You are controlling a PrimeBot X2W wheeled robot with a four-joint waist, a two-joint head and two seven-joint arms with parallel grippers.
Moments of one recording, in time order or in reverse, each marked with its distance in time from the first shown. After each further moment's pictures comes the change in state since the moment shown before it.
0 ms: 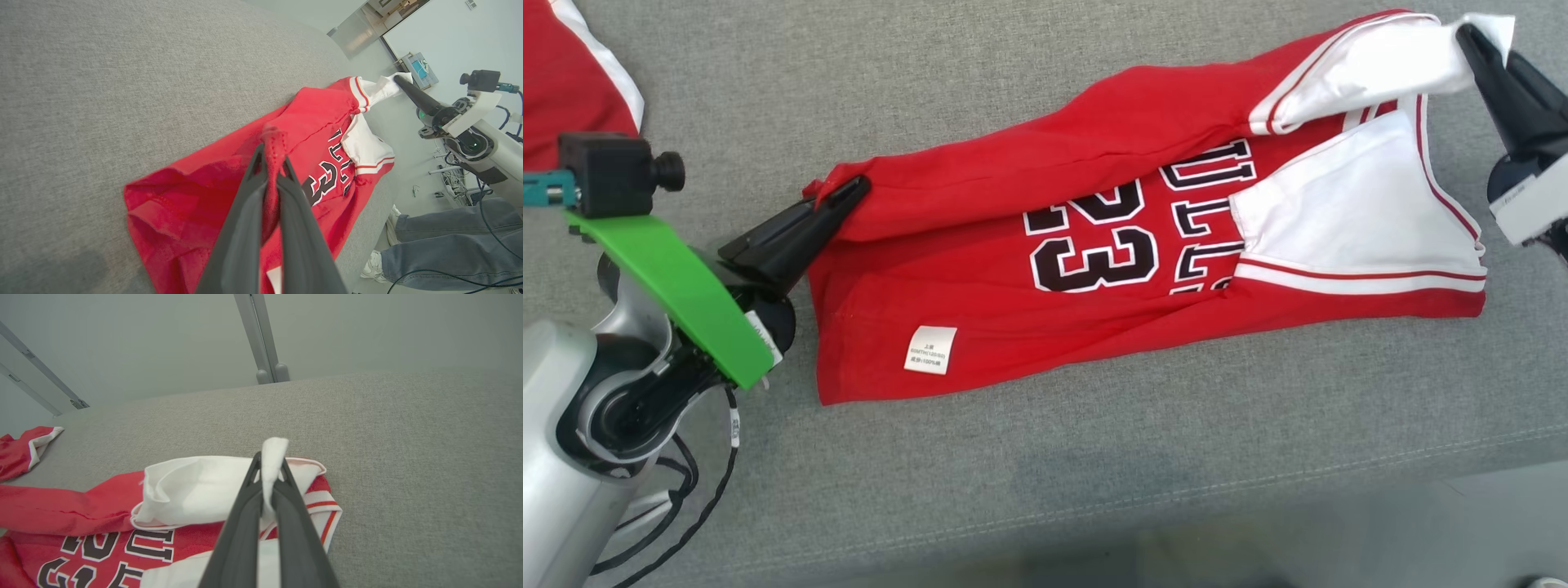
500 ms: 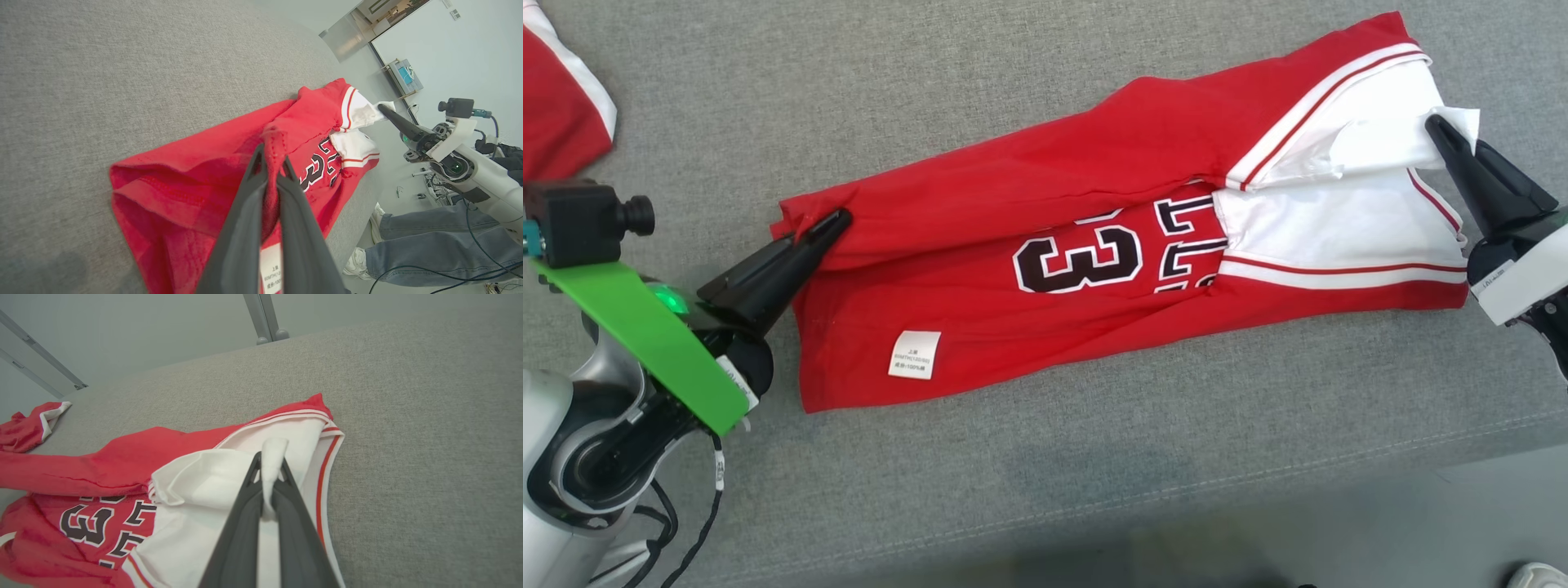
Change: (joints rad) left arm 0.115 0.061 0.047 -0.099 -0.044 0.001 -0.043; right arm 0.178 -0.033 0.000 -0.115 0.035 -0.011 -0.025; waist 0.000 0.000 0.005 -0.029
